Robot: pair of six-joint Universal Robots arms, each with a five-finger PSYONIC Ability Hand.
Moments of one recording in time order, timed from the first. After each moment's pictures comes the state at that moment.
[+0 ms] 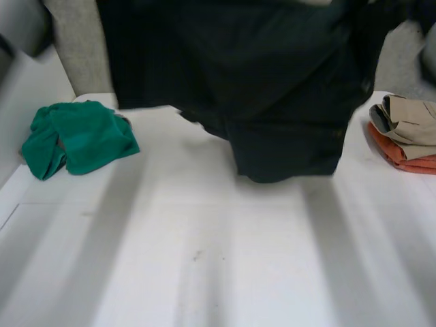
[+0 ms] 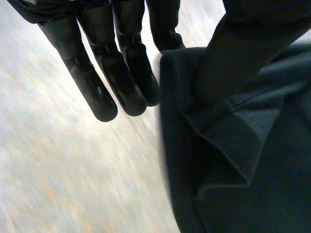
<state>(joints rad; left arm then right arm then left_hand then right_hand) 4.26 -1.62 -1.11 3.19 -1.49 3.35 1.97 -1.51 1.12 0.14 1.50 2.86 1.15 1.20 1.19 1.20 0.98 1.11 1.18 1.19 1.20 0.98</state>
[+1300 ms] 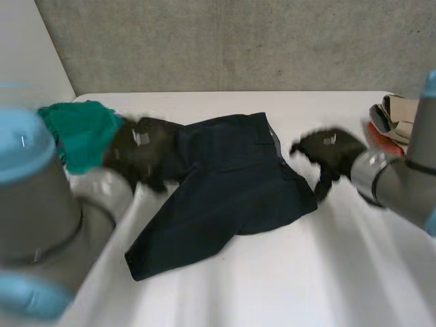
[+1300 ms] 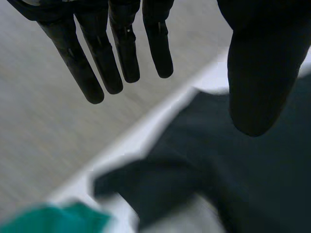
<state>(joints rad) 4.12 -1.76 -1.62 3.18 -1.65 3.46 1.87 -1.14 1.35 0.25 1.30 2.66 0.56 0.55 0.55 0.56 0.38 0.41 0.40 0.40 0.40 0.24</state>
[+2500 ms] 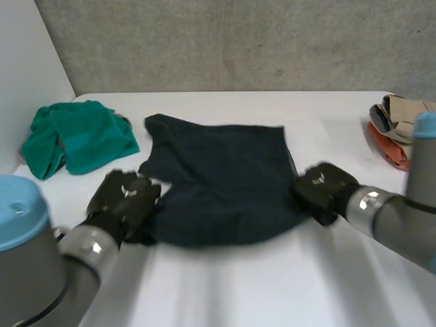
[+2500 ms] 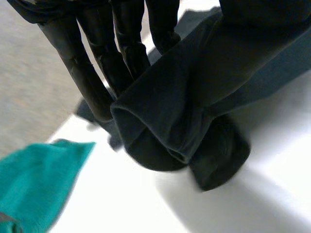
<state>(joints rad) 4.14 -1.64 -1.88 3.15 -1.68 3.60 1.86 -1.24 1.59 0.30 1.25 2.30 1.11 1.19 1.19 1.20 0.99 1.11 1.18 1.19 1.20 1.00</state>
